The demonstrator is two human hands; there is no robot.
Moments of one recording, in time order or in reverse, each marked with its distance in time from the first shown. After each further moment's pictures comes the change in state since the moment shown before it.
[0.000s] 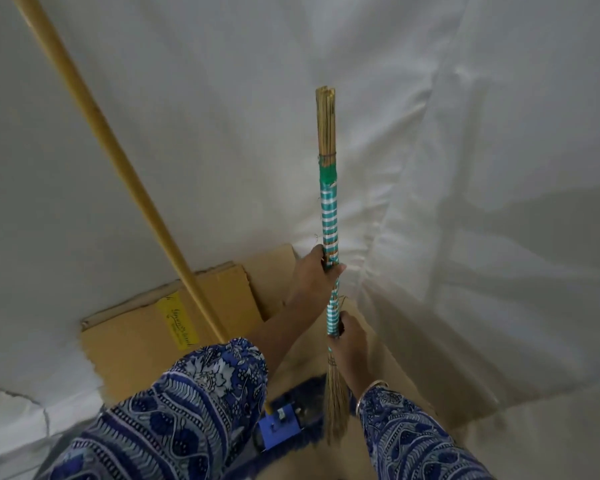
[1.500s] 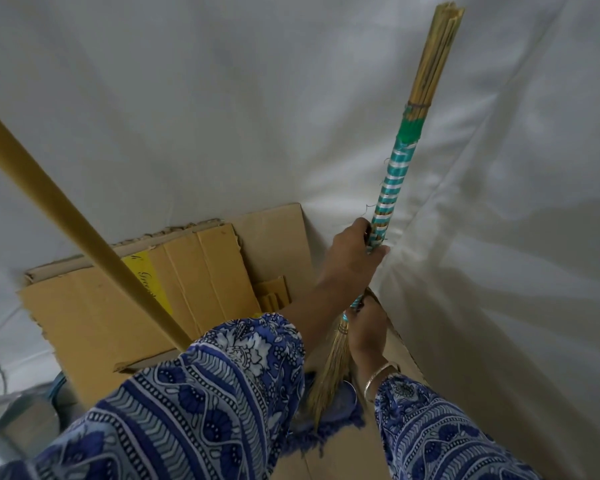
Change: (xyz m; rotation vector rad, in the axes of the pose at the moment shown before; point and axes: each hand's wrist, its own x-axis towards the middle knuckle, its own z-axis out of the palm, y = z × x) left_hand 0.136 -0.135 0.137 0.012 -0.007 -0.007; right_hand 0.152 0.122 0.089 -0.062 0.067 0.065
